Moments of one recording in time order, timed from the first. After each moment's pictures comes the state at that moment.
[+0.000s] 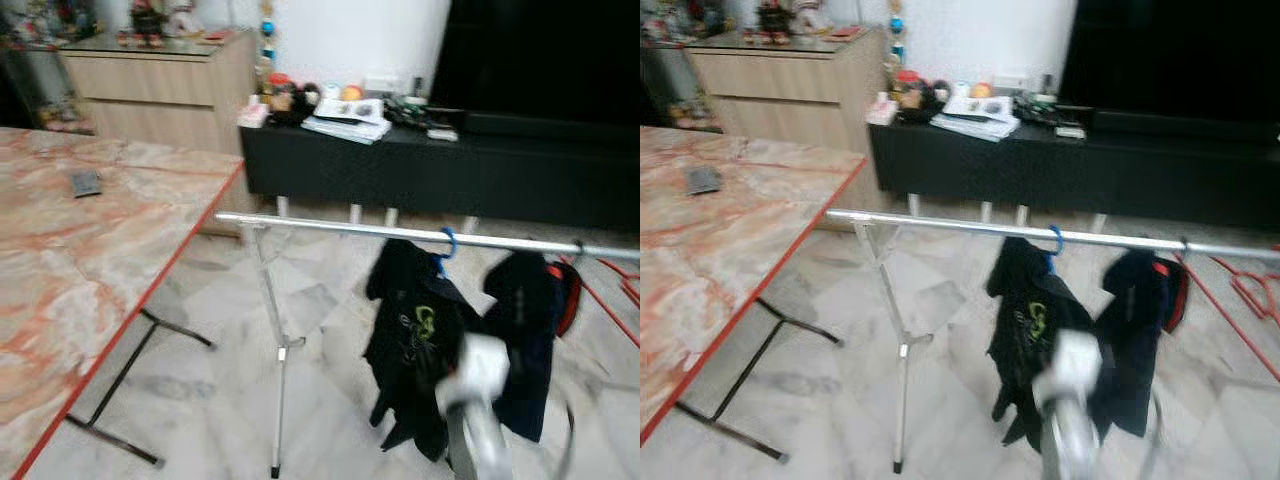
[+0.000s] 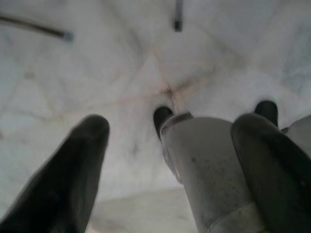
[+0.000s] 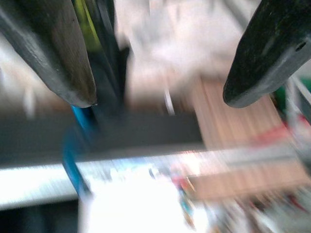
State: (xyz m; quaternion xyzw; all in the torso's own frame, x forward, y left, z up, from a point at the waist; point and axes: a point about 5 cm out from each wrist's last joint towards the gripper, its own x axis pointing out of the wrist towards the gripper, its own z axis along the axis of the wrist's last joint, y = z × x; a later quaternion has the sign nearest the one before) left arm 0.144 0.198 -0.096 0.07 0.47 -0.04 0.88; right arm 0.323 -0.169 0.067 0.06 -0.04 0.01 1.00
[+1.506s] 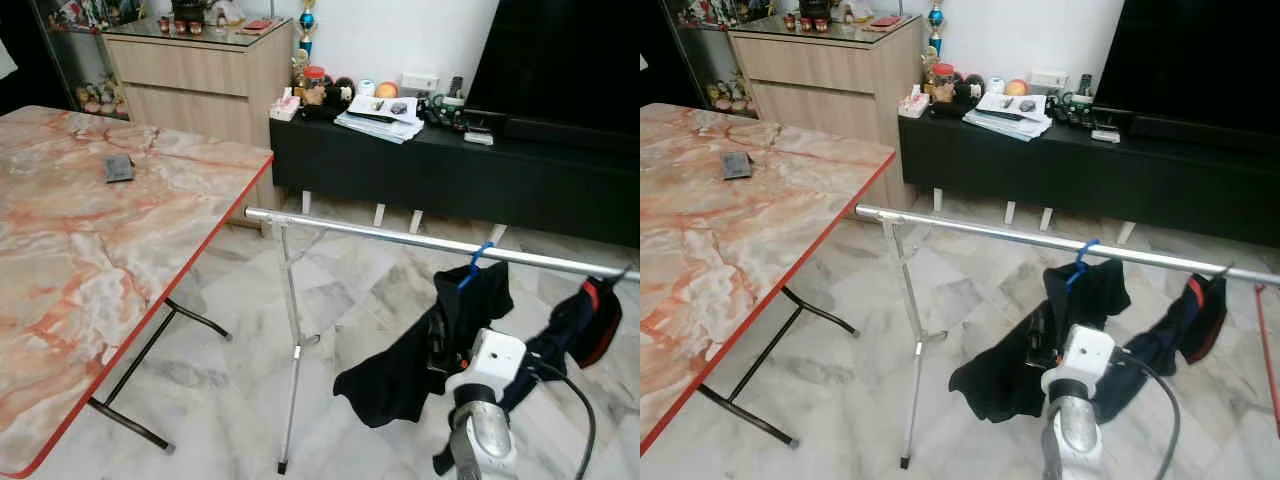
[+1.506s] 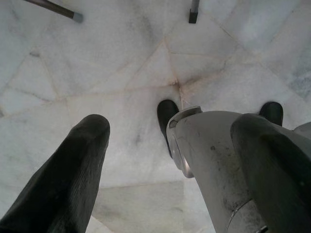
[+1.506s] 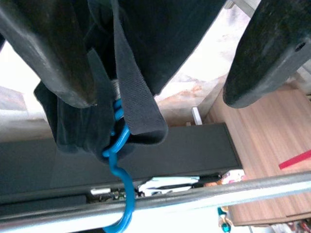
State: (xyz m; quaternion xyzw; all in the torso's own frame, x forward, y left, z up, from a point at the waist) left arm 0.145 0.207 -0.095 0.06 0.47 -0.02 0.88; right arm 0.291 -0.180 0.051 0.07 -0.01 -0.08 0.99
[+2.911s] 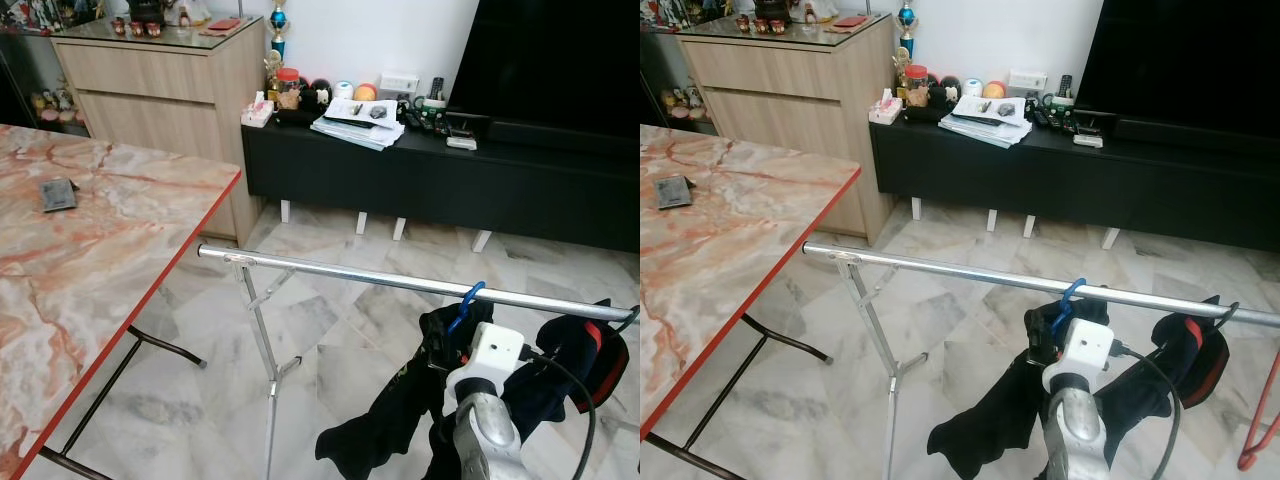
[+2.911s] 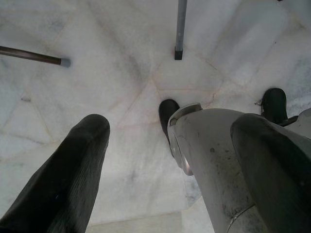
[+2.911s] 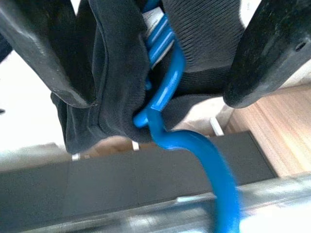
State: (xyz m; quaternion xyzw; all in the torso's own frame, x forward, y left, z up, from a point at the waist) left arm 0.146 0.207 -0.094 0.06 0.47 -0.03 0.88; right arm 0.308 -0.183 0.054 0.10 0.07 -0.09 0.99
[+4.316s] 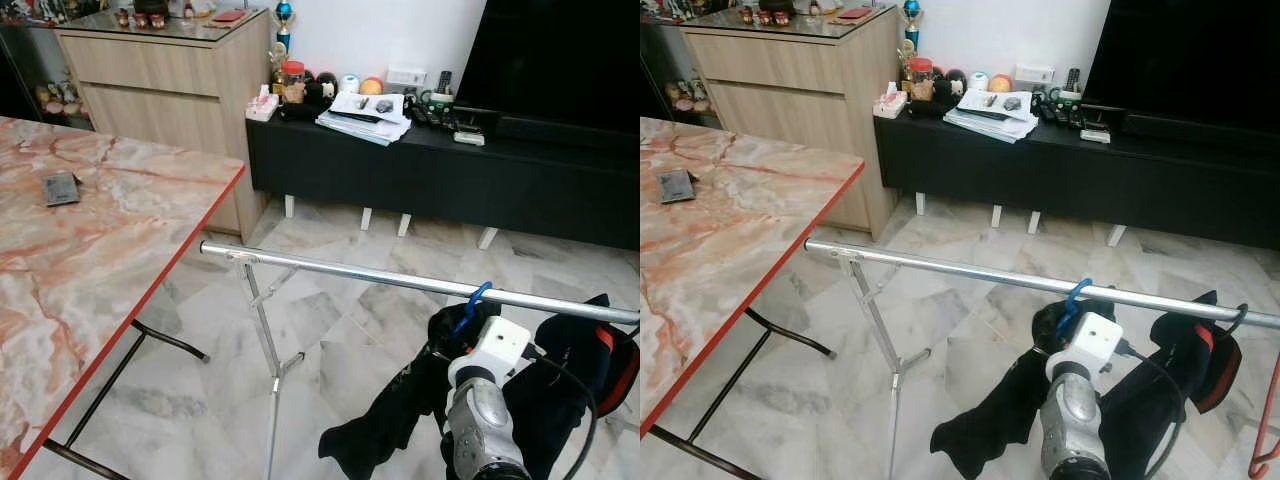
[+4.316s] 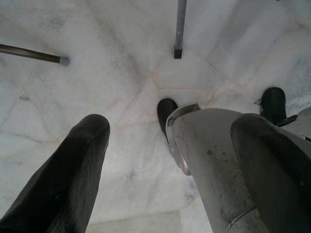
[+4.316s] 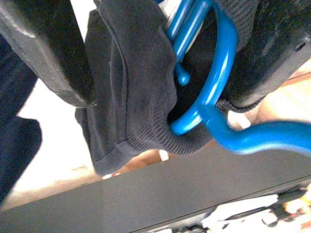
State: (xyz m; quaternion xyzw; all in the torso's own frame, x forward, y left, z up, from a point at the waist) left arm 0.148 0.207 -0.093 0.06 0.47 -0.03 0.88; right arm 0.321 -0.195 0.051 0.14 0.08 -0.18 0.97
